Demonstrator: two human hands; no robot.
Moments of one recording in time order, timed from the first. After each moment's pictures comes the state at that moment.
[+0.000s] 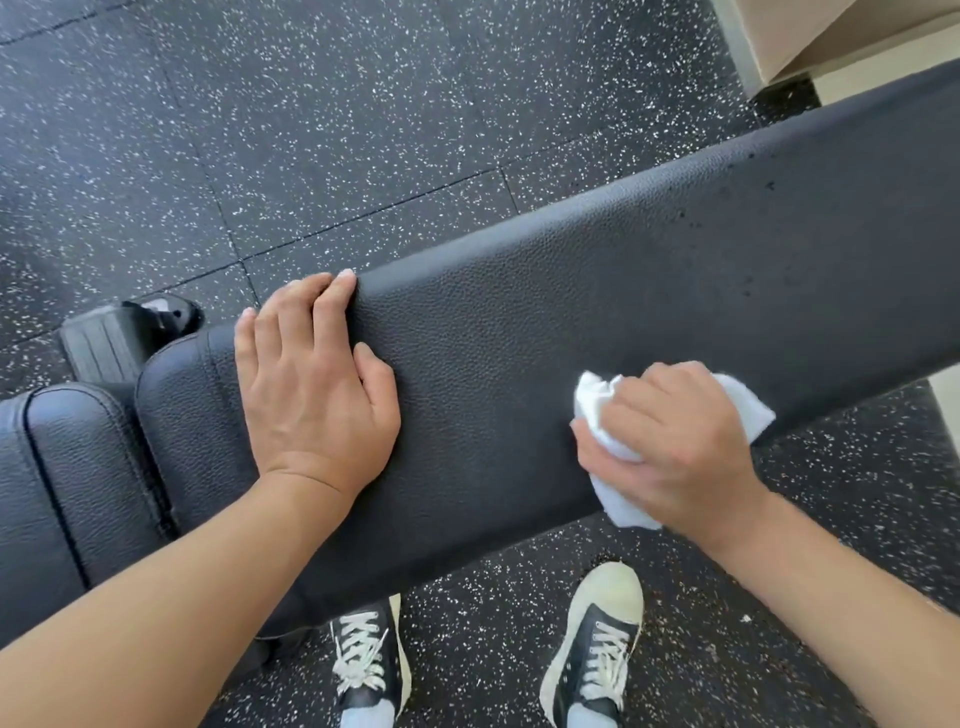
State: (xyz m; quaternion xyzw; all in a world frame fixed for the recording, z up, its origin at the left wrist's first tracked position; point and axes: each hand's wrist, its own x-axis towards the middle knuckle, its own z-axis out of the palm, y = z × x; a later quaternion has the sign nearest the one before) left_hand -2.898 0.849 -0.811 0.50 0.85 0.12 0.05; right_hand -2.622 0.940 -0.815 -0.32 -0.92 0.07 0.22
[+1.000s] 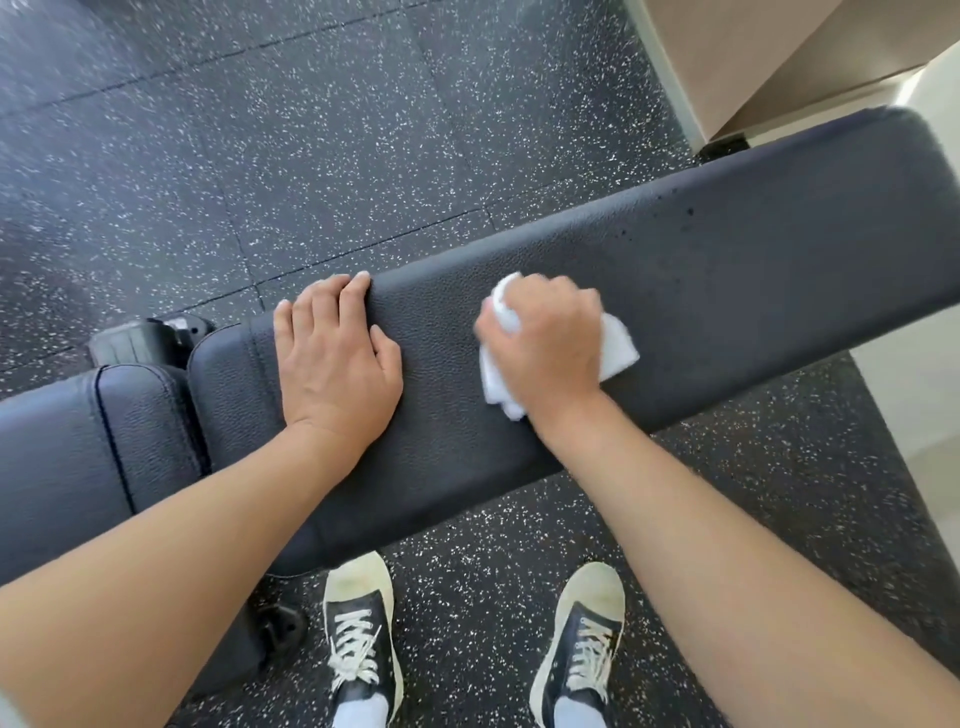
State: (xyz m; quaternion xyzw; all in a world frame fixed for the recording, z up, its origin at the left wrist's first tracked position) left_hand -2.895 0.848 -0.791 0.50 0.85 0.09 0.09; right_hand -2.724 0.950 -0.792 -0.52 -0.83 0.05 0.20
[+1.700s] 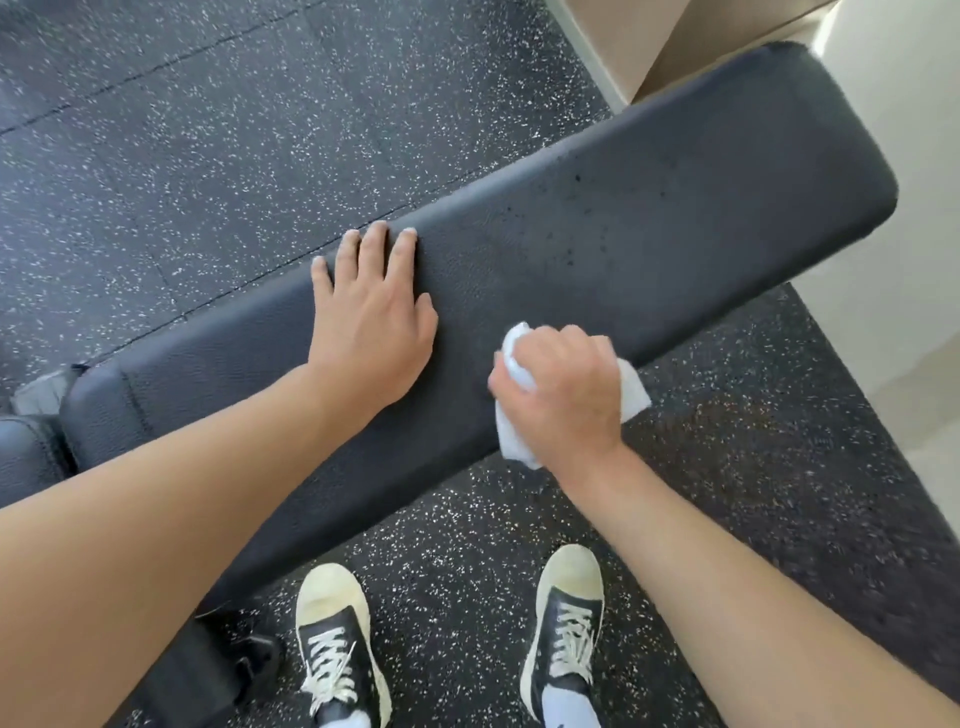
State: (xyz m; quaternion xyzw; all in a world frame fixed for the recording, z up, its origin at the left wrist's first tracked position) left_hand -2.803 0.934 -0.778 0.64 0.76 0.01 0.14; right_hand -2.605 0.926 -0.799 -0.55 -0.80 0.04 0.24
